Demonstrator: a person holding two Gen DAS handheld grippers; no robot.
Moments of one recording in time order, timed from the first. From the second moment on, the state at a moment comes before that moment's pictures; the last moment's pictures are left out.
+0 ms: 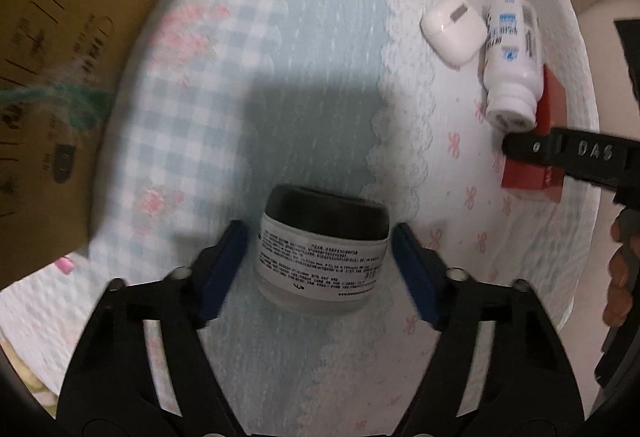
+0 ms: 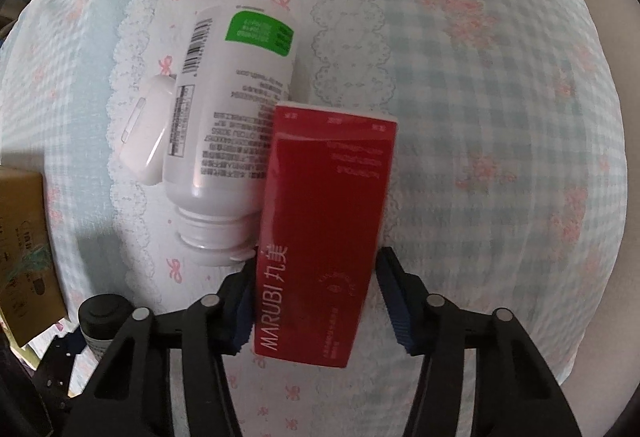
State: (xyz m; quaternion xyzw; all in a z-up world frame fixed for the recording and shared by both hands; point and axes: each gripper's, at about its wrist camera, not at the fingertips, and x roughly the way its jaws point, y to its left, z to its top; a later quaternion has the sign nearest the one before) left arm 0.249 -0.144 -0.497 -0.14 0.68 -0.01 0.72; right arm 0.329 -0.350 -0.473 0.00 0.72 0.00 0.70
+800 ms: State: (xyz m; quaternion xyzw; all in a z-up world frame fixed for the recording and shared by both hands) left arm 0.242 -0.126 -0.447 -0.14 0.65 -0.03 0.75; right arm 0.300 -0.382 -0.430 0.08 0.68 0.00 0.72
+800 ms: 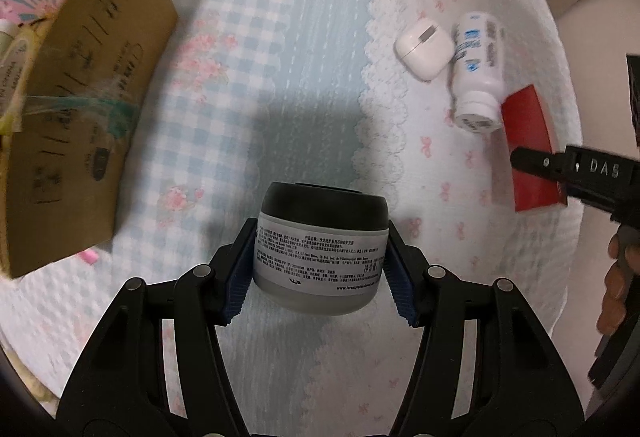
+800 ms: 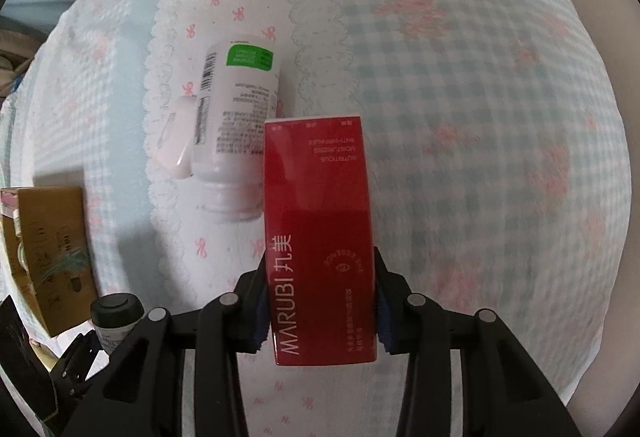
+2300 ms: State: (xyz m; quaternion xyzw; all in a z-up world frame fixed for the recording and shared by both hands) left arm 0.200 0.153 -0.229 -0.10 0.53 -0.10 0.84; right arm 0.166 -0.083 -0.218 0.14 0.54 0.07 0.82
